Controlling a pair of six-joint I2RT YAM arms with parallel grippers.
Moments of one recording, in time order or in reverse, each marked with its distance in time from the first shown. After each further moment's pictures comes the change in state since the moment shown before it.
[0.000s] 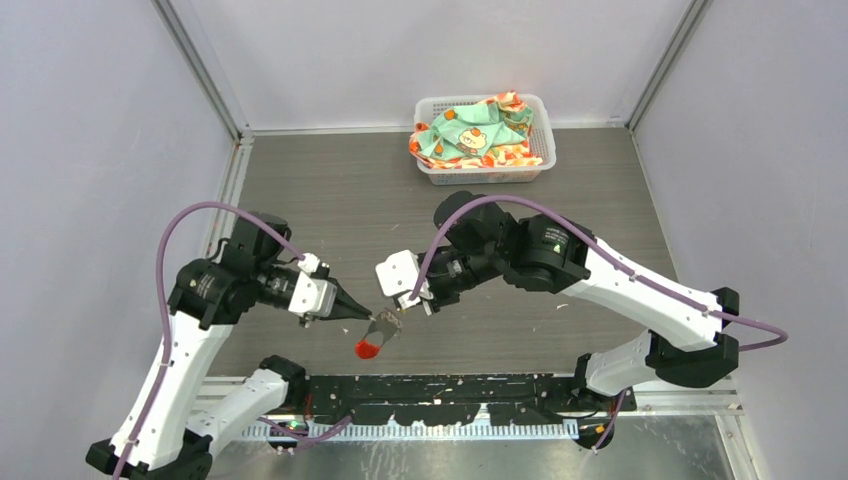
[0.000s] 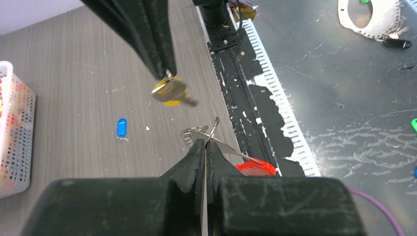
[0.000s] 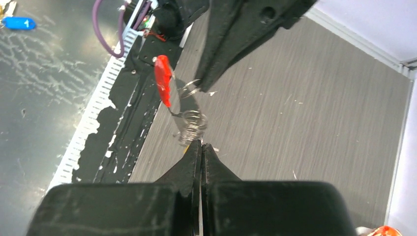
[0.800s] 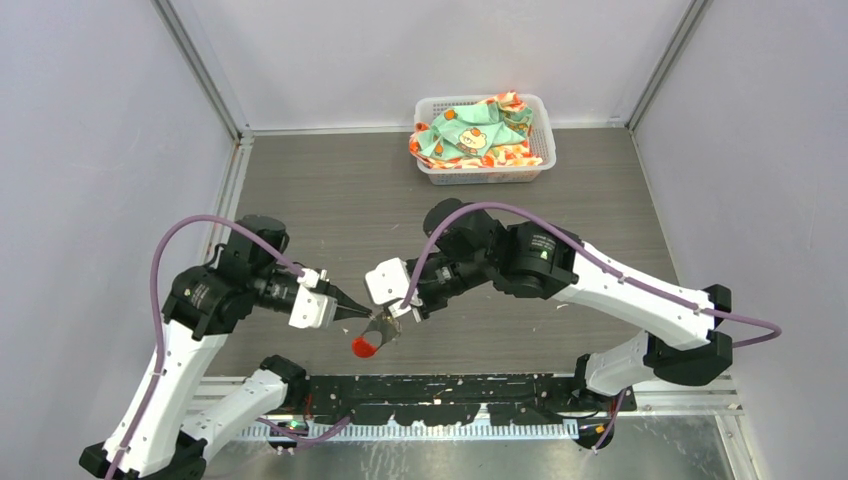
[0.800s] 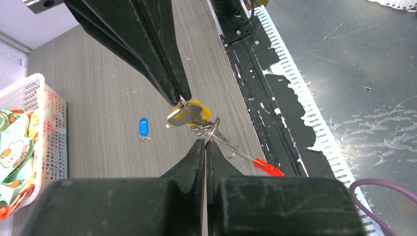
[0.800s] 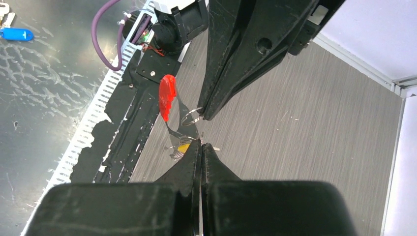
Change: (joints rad) left arm -0.051 -0.023 0.001 0.057 -0.081 0.045; right arm 0.030 0.009 -0.035 0.080 -0.009 0.000
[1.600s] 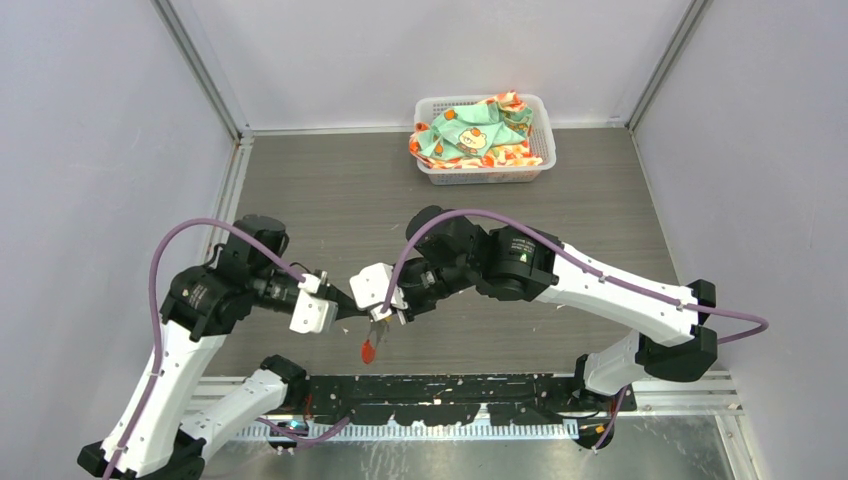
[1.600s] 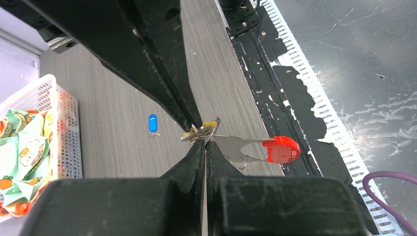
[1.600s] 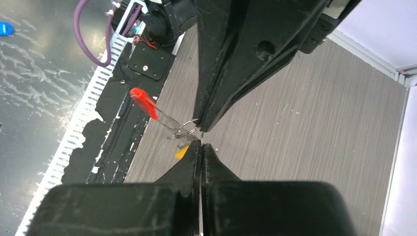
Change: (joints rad) left arm -0.017 0.003 0.015 -0.006 -0.045 0.047; right arm 0.031 0.061 0.007 0.008 0.056 0.005
